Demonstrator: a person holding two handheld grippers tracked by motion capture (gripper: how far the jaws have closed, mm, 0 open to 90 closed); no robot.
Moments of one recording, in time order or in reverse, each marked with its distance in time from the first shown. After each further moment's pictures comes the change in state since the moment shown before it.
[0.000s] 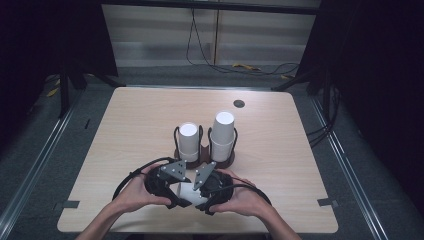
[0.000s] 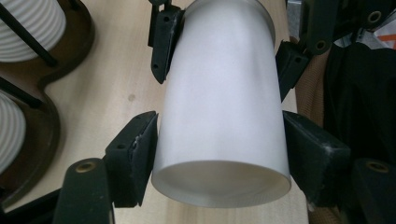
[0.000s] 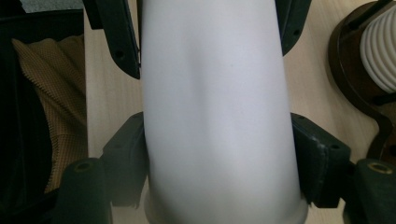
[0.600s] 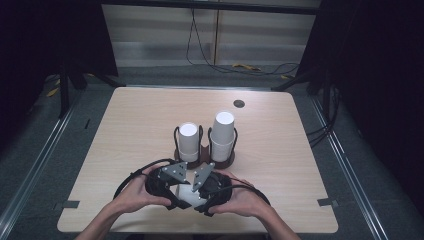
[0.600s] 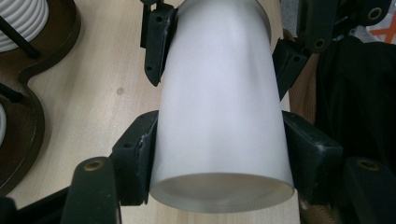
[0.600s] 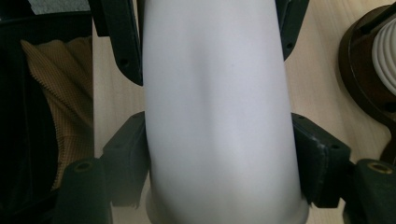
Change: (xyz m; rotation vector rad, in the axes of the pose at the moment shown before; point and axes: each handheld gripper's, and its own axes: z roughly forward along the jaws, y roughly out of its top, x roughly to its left) left arm -0.001 -0.001 0.001 0.015 -0.021 -0.004; right arm 0.002 0.001 0.002 -0.006 0.023 0.000
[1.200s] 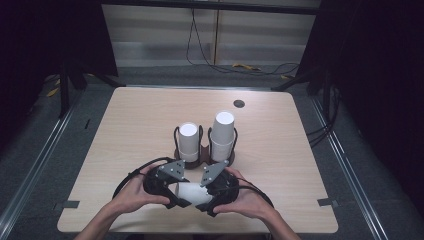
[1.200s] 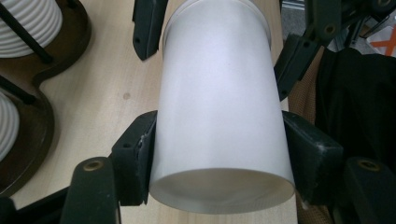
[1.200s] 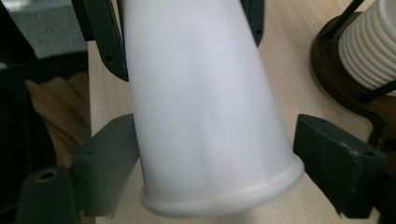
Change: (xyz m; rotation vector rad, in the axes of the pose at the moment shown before) left arm -0.001 0.000 -0.007 -0.030 0.023 -0.002; right arm -0.005 -0.017 -0.009 -0.146 -0.033 0.086
